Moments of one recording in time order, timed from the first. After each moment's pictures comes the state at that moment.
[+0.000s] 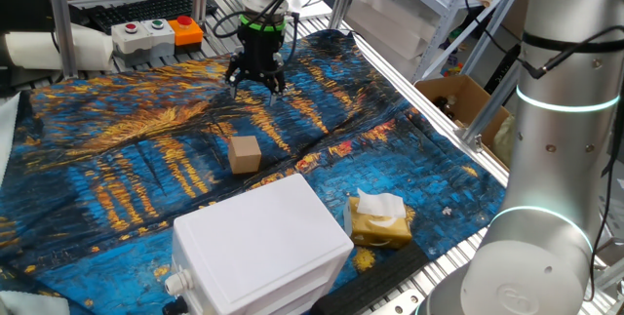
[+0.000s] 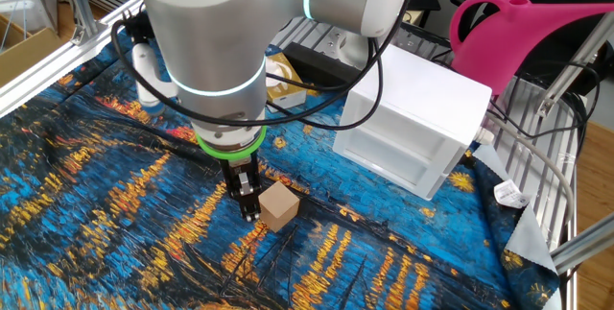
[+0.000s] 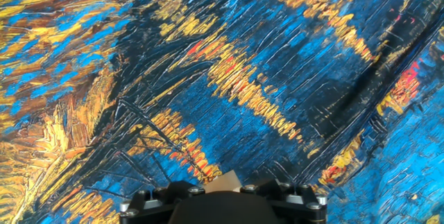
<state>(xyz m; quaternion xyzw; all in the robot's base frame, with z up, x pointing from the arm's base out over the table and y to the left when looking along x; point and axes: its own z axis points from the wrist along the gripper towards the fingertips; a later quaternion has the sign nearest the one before) 0.612 0.017 0.127 -0.36 -0.93 0.01 0.06</state>
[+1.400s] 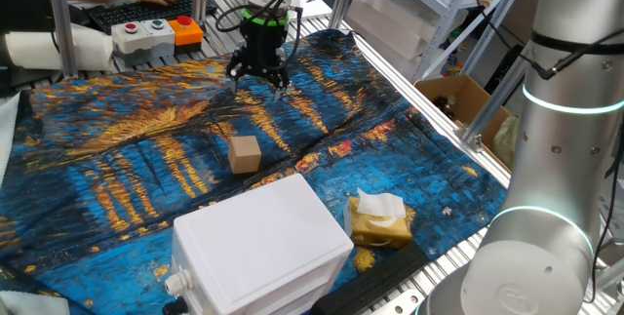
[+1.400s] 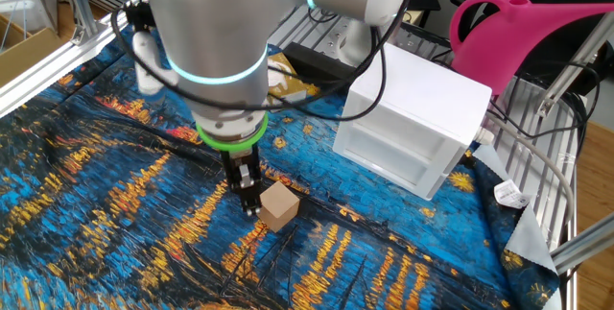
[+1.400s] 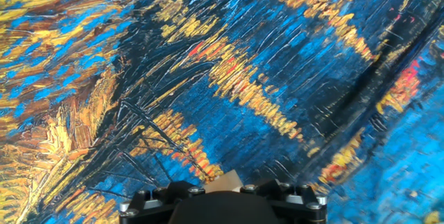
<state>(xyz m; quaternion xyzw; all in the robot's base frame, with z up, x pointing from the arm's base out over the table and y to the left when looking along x) 0.607 0.015 0.149 -0.37 -0.93 0.01 0.05</state>
